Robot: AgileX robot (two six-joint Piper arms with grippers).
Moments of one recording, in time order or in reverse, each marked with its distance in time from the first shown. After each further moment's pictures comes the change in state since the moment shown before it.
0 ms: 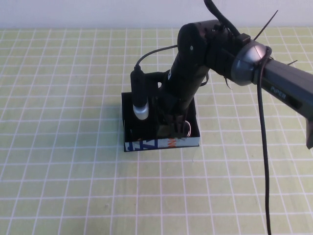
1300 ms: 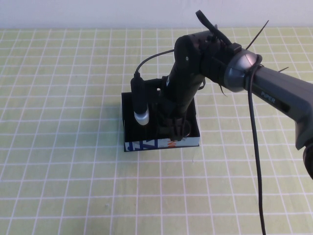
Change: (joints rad) right arm 0.000 0.050 0.000 -0.040 -0.072 -0.029; left arm 0.000 0.000 0.000 0.000 0.000 0.000
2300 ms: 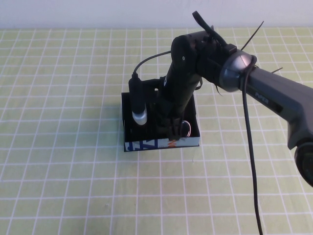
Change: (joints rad) right arm 0.000 0.039 -0.060 0.002 0.033 -0.002; left arm 0.000 0.000 0.000 0.000 0.000 0.000
